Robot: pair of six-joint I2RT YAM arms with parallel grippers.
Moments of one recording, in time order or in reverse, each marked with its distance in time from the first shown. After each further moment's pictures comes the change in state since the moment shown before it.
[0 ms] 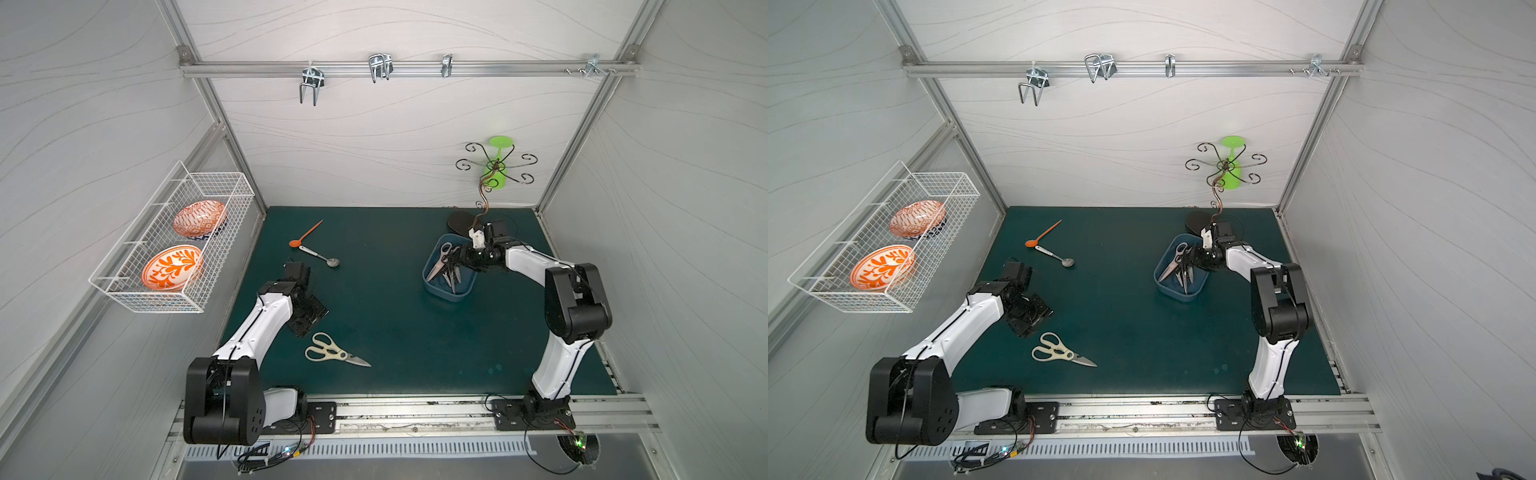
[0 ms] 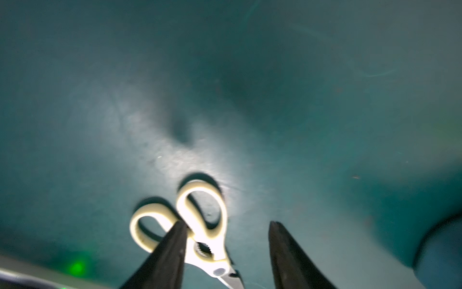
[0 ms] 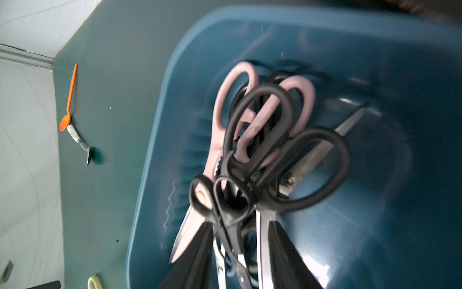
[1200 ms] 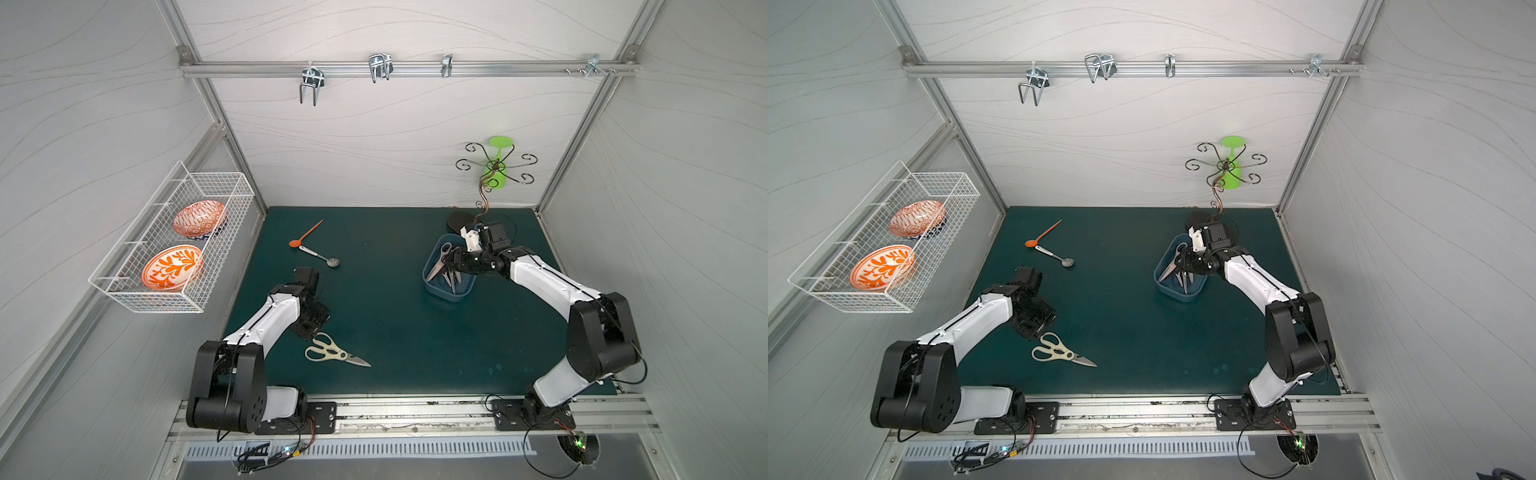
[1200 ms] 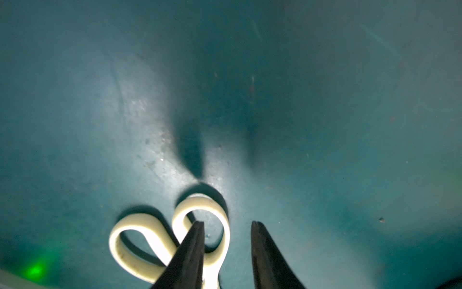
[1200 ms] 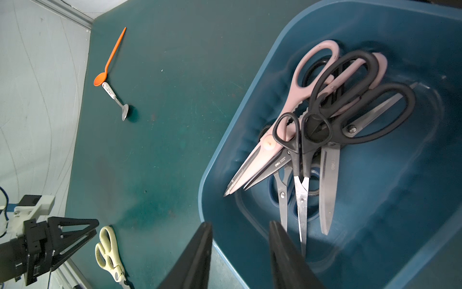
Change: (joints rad) left arm -0.079 0.080 -0.039 0.099 -0.063 -0.215; right arm 0.137 -0.235 -0.097 -0.076 0.039 -0.035
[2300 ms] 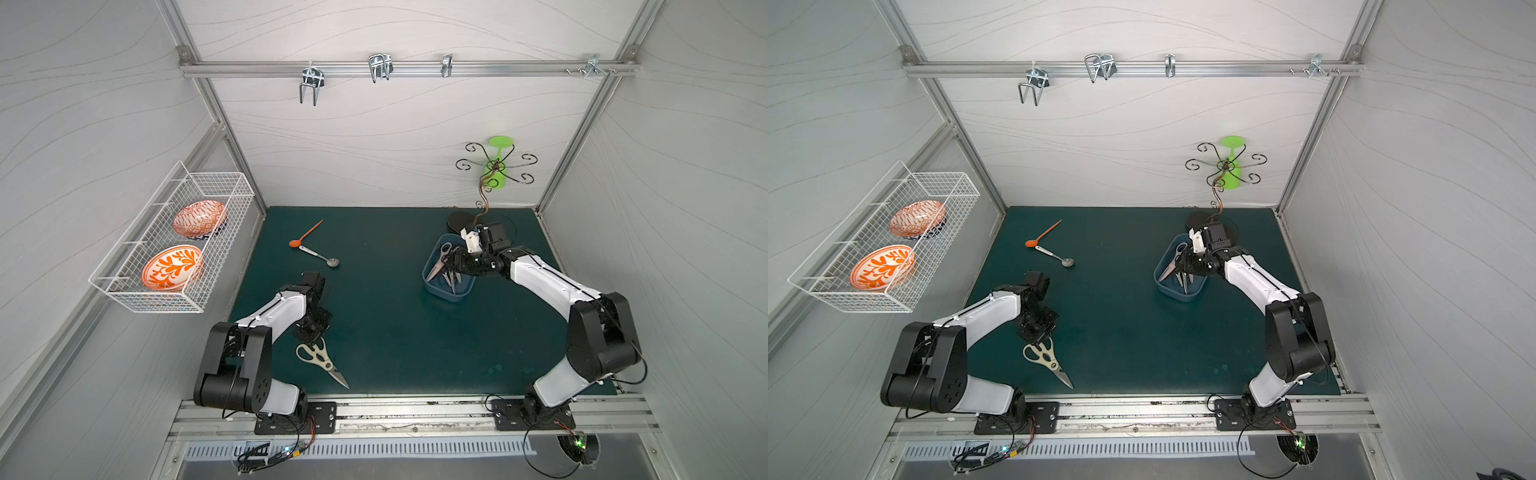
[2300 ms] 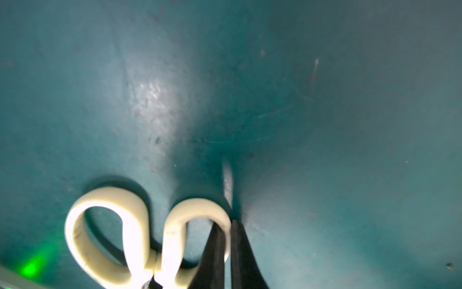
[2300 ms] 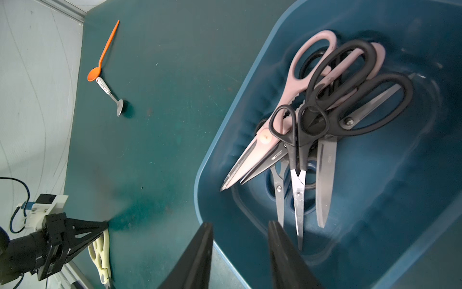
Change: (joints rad) left arm -0.015 0.085 -0.024 0.012 -0.020 -0.035; right arm 0.011 0.000 0.000 -0.021 -0.002 -0.008
